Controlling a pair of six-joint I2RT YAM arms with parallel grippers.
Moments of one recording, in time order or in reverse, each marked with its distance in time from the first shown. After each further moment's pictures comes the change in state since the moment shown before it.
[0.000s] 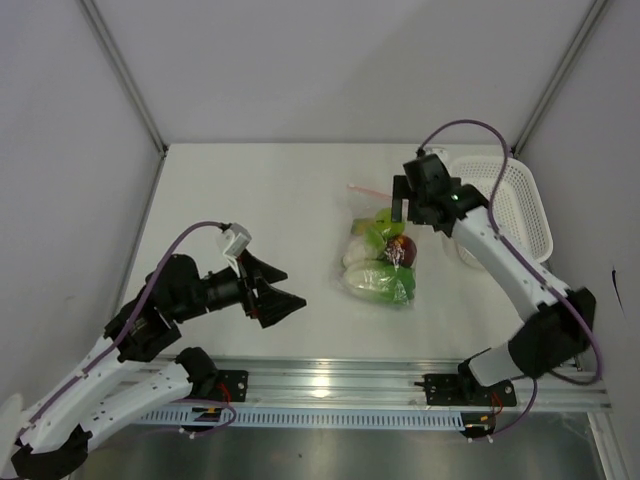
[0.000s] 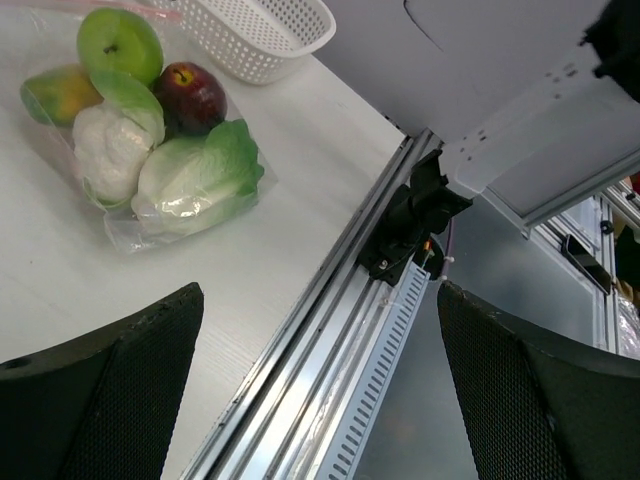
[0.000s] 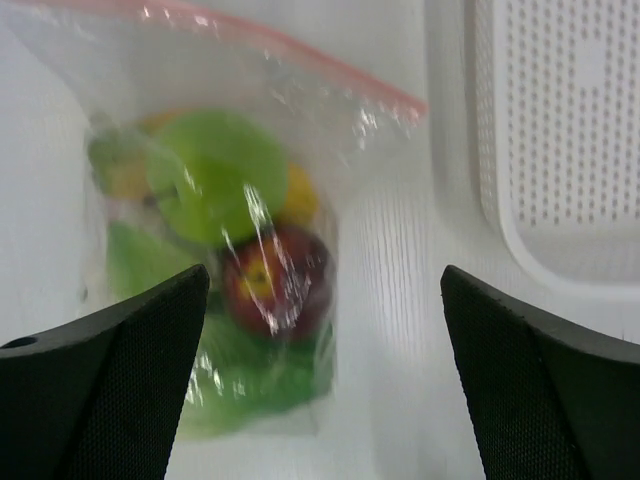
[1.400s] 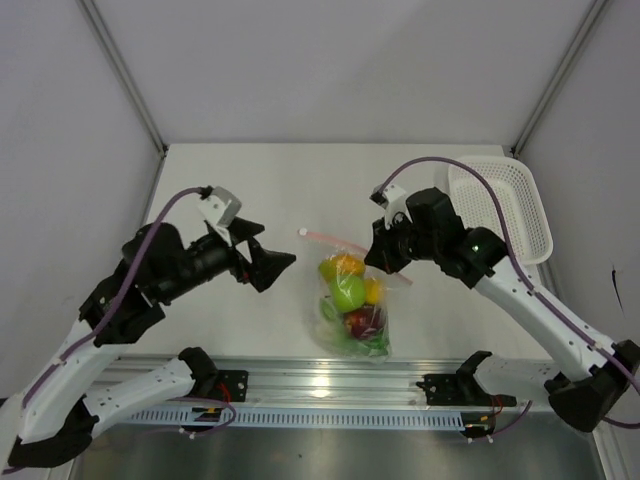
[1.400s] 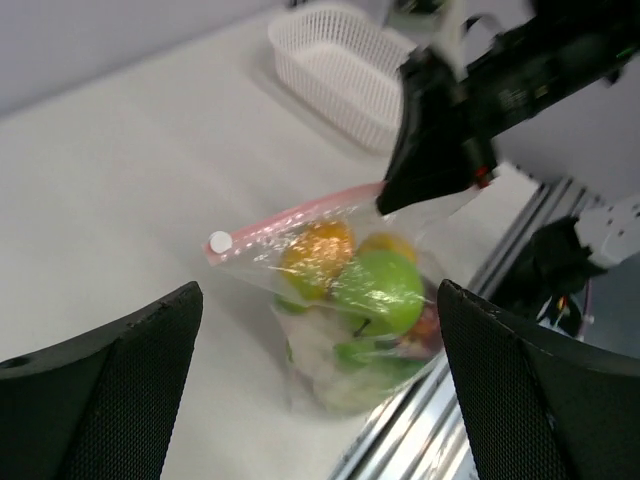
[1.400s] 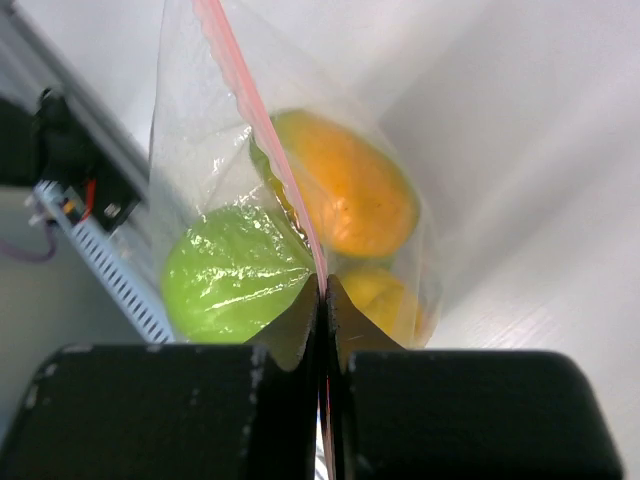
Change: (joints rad) left arm 0.000 0.197 0.353 -0.193 -0.247 0.251; right arm 0.248 -0.450 -0.289 0.050 -0.698 -0.165
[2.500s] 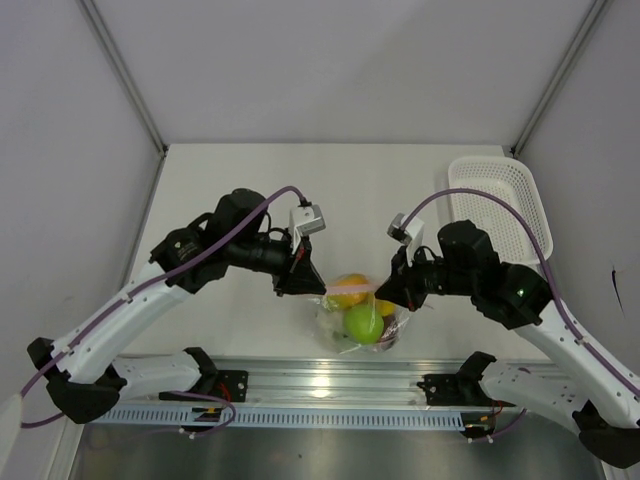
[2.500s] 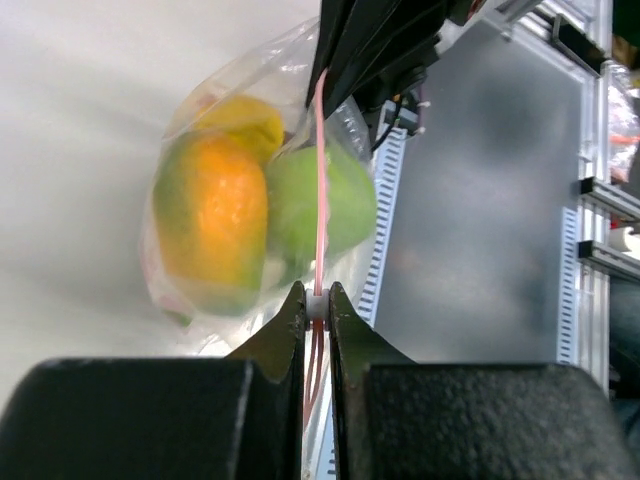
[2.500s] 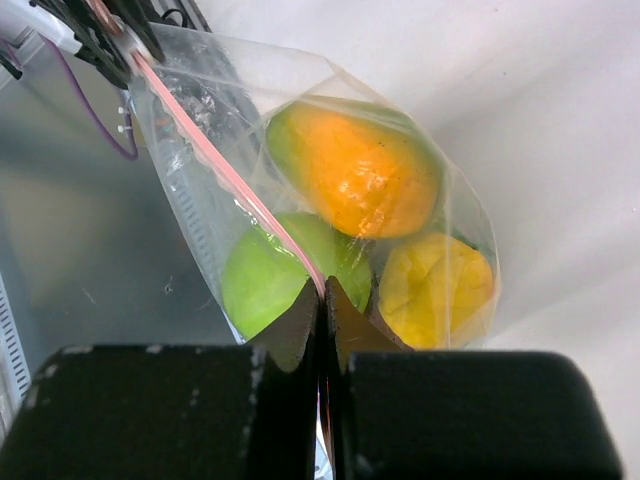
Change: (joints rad) left arm -0.006 0.356 0.126 -0.178 0.595 0.117; right arm 0.074 -0.253 -0.087 -0.065 -0.109 -0.043
